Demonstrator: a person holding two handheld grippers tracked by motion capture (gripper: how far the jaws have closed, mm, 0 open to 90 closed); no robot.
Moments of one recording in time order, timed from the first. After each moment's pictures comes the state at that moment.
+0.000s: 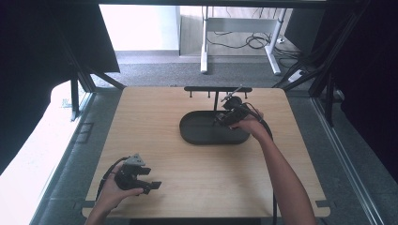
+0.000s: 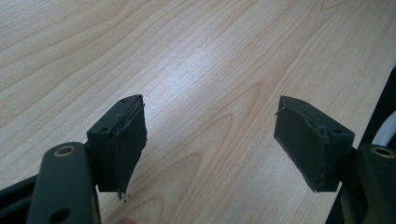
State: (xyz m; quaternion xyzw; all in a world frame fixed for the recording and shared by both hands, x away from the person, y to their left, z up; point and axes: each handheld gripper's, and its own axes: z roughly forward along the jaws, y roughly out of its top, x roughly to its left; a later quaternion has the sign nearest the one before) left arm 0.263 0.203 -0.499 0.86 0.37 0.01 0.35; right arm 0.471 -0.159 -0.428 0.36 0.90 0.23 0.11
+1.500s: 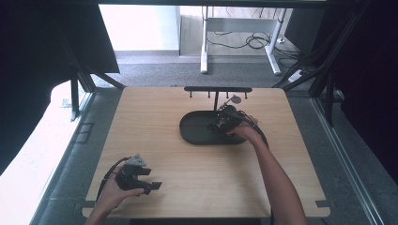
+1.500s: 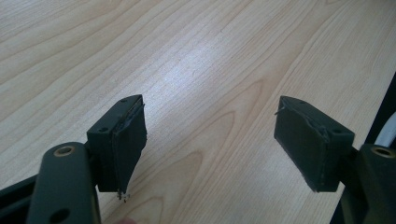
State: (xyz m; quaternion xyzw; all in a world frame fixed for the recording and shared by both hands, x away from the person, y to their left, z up) left arm 0.264 0.201 -0.503 0.87 0.37 0.01 0.34; right arm 0.483 -0.153 -0.482 0.36 0.91 0.19 0.10
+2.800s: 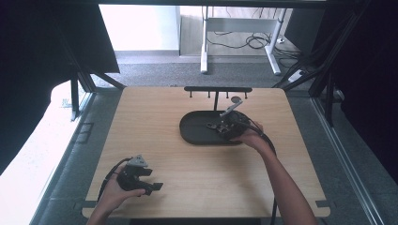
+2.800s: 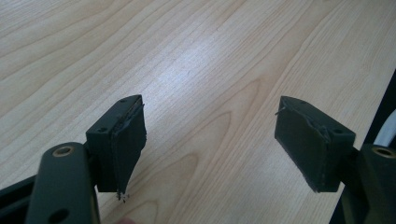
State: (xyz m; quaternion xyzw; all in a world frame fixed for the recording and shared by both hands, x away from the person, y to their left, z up) left arm 0.264 0.197 -0.503 0.87 0.36 0.01 0.34; right arm 0.430 -0.164 -0.455 0.32 0.90 0.25 0.13
